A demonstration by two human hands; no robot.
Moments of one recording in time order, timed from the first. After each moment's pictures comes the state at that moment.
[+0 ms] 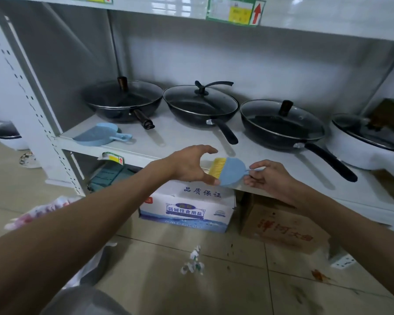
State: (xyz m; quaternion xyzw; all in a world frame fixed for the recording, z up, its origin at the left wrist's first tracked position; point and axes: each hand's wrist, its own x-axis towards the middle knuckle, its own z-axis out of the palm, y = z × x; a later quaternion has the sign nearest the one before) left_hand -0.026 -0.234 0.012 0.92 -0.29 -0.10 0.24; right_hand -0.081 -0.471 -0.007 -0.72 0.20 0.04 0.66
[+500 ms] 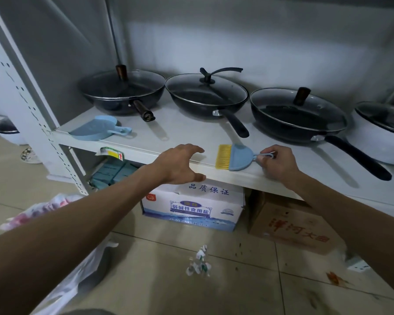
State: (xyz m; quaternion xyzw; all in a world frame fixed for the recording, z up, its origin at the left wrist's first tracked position) left_hand 0.004 -0.211 -0.032 0.95 -0.25 -0.04 0.17; right_hand -0.014 -0.487 -0.050 -0.87 0.20 -0.12 0.44
